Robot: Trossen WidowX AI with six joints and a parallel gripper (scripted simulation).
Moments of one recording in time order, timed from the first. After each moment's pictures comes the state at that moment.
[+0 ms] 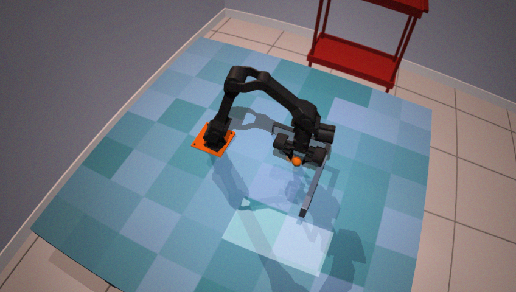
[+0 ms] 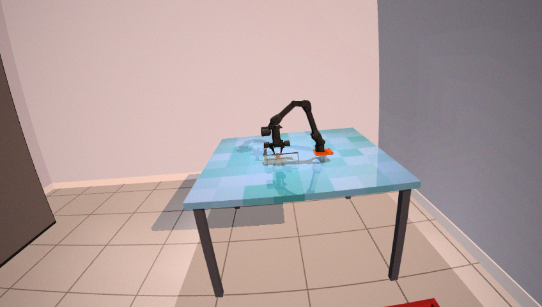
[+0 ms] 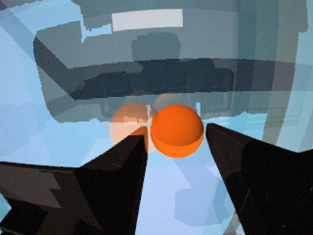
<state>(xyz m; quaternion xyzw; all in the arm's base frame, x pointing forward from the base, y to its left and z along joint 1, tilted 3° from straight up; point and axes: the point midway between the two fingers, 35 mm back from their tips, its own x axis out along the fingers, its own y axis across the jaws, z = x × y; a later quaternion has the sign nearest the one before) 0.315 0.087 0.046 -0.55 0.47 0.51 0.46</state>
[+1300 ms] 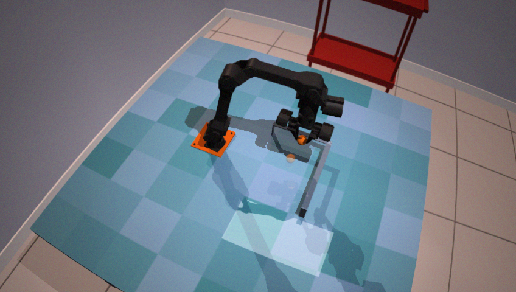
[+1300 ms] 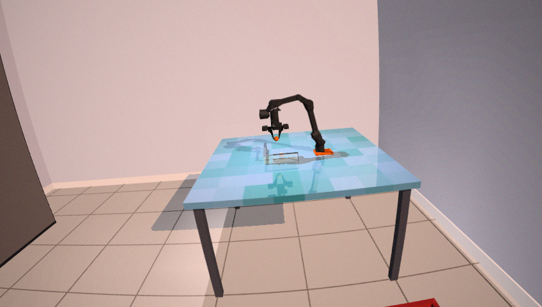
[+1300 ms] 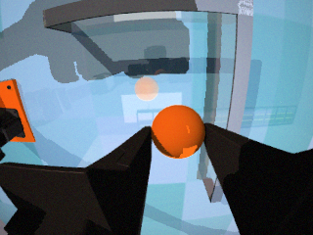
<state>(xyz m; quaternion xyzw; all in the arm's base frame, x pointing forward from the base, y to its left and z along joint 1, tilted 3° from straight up) 0.313 0.092 0.170 -0.55 0.47 0.52 0.46</state>
